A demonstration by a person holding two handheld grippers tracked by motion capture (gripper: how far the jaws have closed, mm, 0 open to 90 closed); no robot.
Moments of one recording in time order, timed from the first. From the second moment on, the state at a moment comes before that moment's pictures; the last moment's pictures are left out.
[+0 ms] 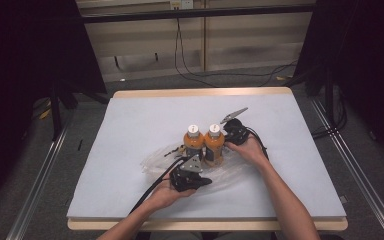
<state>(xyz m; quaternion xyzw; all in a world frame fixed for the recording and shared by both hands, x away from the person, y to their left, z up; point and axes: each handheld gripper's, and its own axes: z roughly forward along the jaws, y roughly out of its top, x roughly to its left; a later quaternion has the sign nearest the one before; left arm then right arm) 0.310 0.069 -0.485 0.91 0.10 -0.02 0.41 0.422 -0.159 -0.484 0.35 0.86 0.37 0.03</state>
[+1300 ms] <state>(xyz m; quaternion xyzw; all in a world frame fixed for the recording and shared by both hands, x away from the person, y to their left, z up) 0.323 0.080 -0.483 0.91 0.16 0.01 0.39 0.440 -0.152 -0.484 0.37 0.85 0.37 0.04</state>
